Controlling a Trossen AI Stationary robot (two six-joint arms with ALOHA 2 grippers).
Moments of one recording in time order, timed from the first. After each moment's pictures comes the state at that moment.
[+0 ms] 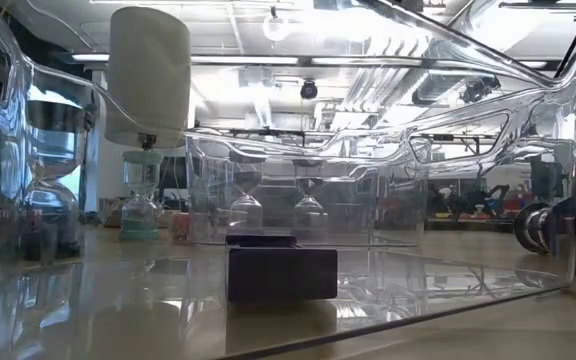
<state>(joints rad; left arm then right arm) -0.75 1.70 1.72 -1.27 -0.56 -0.67 0.56 1.71 1.22 -0.01 0.39 0.36</state>
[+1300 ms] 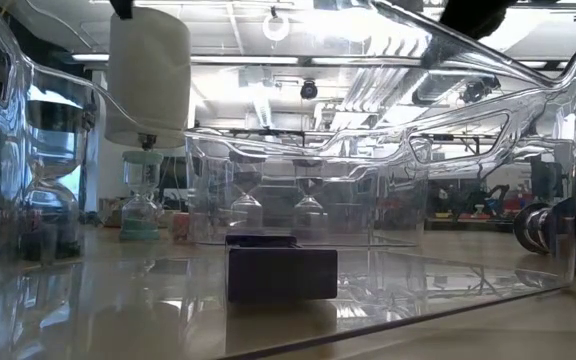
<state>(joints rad) -0.55 1.69 1.72 -1.46 -0.36 -0.56 0.54 1.52 1.22 -0.83 0.57 0.71</state>
